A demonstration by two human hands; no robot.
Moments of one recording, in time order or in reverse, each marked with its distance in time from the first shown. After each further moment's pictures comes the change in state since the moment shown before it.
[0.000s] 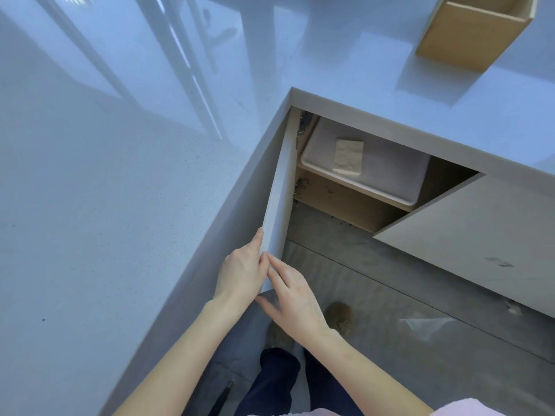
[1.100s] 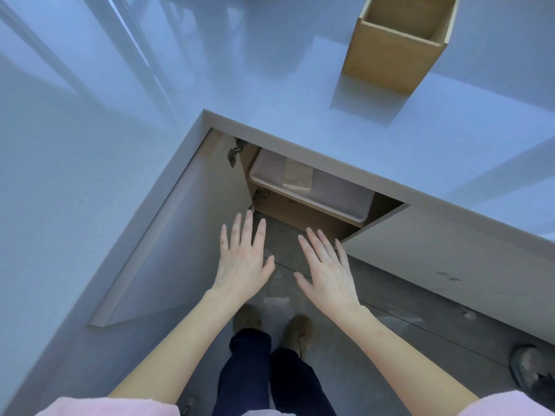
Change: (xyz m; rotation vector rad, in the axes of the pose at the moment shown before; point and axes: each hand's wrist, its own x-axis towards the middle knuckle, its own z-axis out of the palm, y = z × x) left_hand 0.089 0.104 0.070 0.377 0.034 0.226; right_hand 0.028 0.168 -0.110 -0.406 -0.201 0.254
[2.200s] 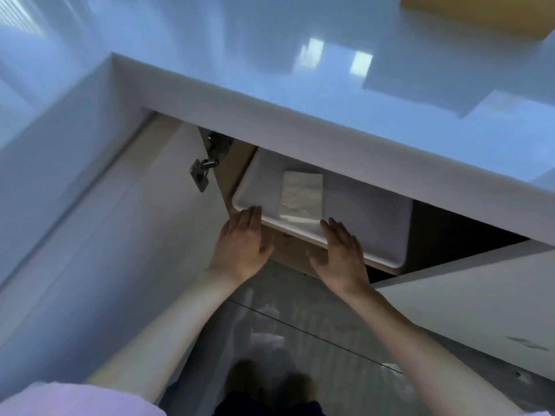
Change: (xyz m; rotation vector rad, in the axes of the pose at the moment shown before) left_hand 0.199 -0.053 0.111 -0.108 0.106 0.072; right_hand 0.172 0.079 0.108 0.231 0.017 0.266
